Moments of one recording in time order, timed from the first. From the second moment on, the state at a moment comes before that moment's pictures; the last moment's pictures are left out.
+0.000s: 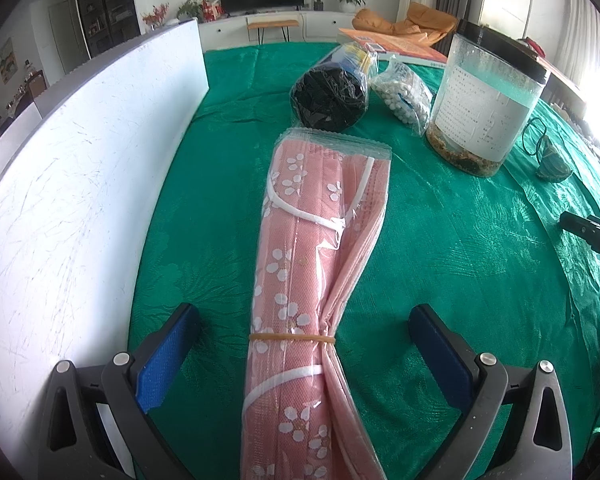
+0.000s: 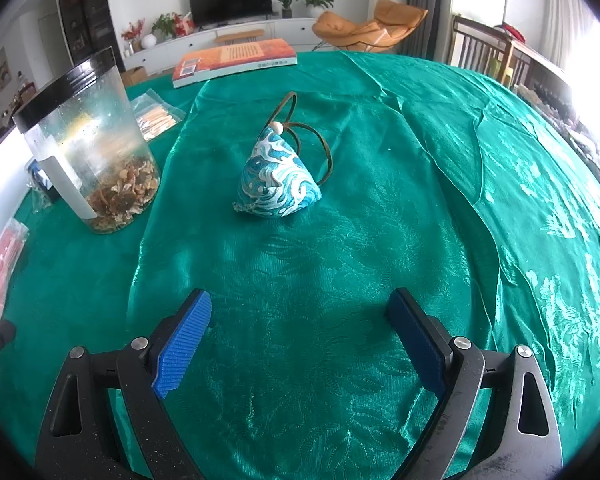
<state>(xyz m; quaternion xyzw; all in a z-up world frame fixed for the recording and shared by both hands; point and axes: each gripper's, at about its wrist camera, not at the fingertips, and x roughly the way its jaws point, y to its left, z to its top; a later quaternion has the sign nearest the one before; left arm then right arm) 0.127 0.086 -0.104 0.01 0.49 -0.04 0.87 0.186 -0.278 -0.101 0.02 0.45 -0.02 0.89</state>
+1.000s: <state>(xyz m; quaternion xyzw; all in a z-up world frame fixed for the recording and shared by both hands) 0.056 0.248 0.079 -0.12 0.34 0.01 0.93 0.181 -0.101 0.149 0.03 0.35 0.29 0.89</state>
